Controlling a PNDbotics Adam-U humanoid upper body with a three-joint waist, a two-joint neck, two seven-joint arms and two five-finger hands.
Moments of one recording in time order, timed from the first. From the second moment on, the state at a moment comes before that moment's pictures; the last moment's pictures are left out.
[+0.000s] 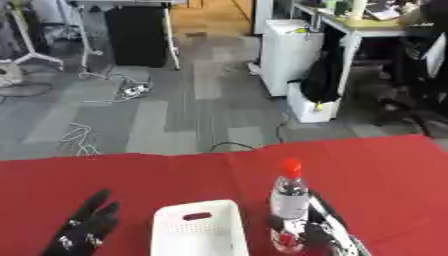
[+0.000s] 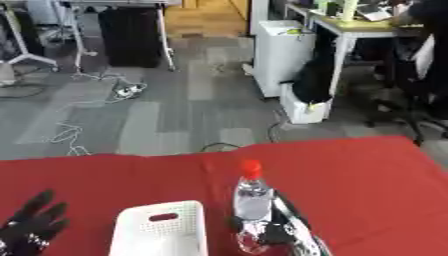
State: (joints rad) left arm -0.34 0.18 -0.22 -1.88 0.05 -0.32 -0.08; right arm -0.76 -0.31 -0.03 -1.18 -0.20 -0.39 0.44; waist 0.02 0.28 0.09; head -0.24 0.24
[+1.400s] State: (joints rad) left arm -0.32 0.19 -0.23 -1.87 0.06 -0.31 -0.09; right arm -1.01 -0.29 0.22 -1.24 -0.50 -0.24 0.57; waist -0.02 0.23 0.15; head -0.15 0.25
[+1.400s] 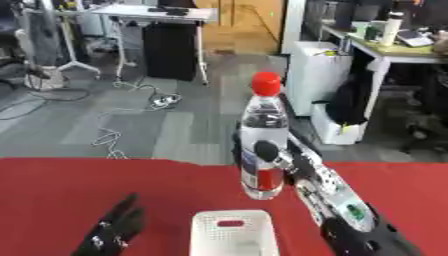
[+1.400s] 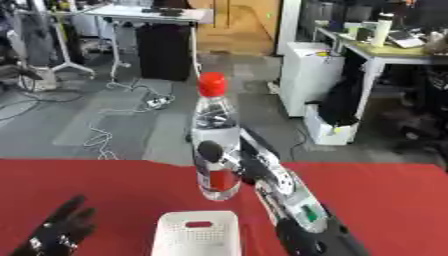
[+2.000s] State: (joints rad) left arm -0.32 0.19 -0.23 -1.87 0.07 -0.31 -0.09; right arm -0.95 -0.25 0.23 -1.31 -0.46 -0.27 0.54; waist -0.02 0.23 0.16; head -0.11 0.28
